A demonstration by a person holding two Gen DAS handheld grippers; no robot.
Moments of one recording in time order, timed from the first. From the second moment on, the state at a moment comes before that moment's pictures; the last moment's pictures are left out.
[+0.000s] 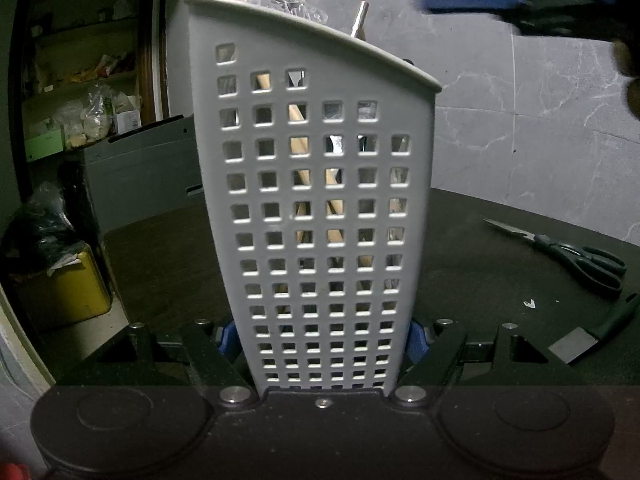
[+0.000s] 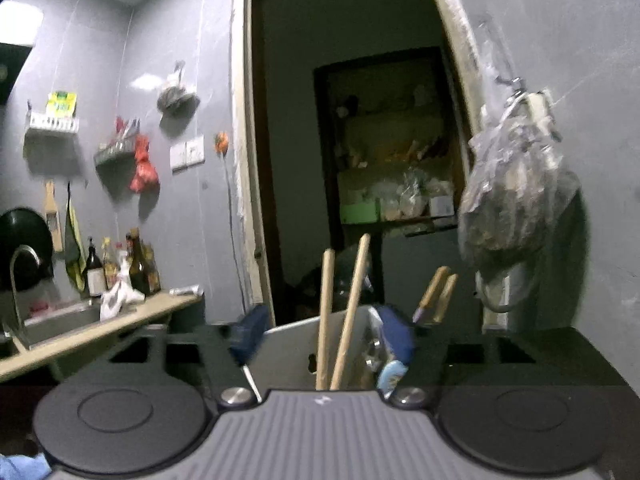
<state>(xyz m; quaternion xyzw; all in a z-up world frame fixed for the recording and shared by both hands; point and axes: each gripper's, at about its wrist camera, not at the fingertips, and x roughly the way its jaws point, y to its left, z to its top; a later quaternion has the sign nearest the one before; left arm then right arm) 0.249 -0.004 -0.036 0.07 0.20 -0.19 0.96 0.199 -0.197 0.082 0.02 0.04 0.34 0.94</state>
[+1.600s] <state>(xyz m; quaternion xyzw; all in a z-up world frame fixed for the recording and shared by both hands) 0.250 0.000 -0.036 0.07 0.20 -0.20 0.96 0.186 -0.287 -0.033 0.08 0.35 0.03 0.93</state>
